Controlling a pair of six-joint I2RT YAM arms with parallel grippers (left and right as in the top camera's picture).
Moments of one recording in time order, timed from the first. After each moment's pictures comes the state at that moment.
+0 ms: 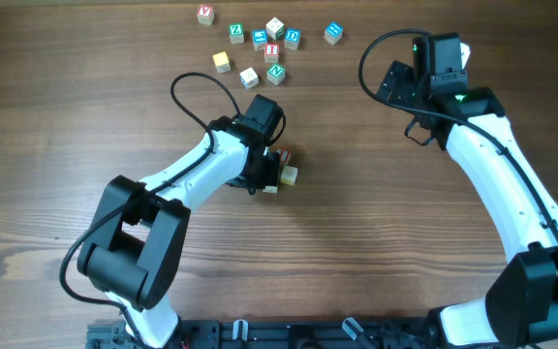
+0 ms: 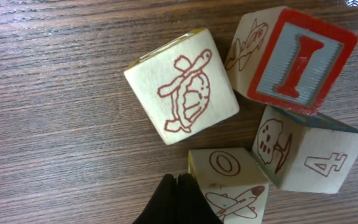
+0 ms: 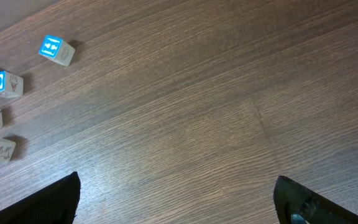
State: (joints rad) left arm -0.50 1.87 1.19 -0.75 0.05 -0.39; right arm 0.17 1.63 1.30 -0.61 0.23 0.54
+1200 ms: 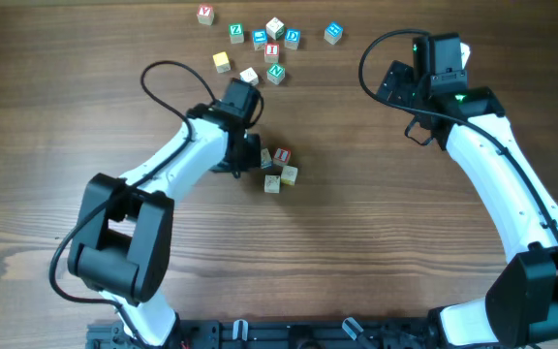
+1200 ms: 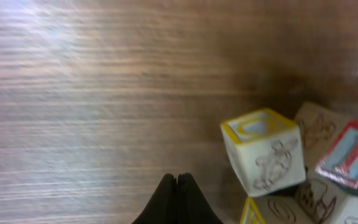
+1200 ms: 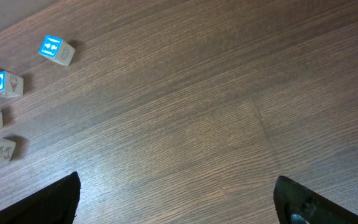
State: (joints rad) left arm -0.38 1.87 1.23 -0.75 0.00 -0.41; right arm 0.17 1.63 1.30 -0.61 0.23 0.54
